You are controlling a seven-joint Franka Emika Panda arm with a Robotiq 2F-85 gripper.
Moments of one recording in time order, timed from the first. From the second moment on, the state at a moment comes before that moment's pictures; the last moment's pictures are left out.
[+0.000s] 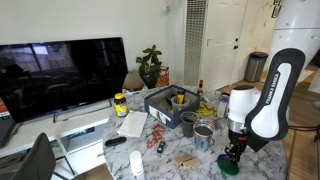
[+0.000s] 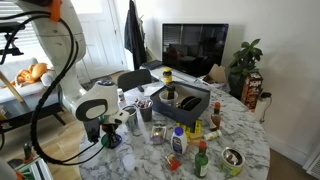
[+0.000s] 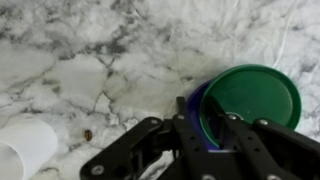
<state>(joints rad) 0.05 0.40 0.22 -2.74 0.21 3.03 0.26</state>
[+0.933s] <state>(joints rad) 0.05 0.40 0.20 -2.74 0.21 3.04 0.26</state>
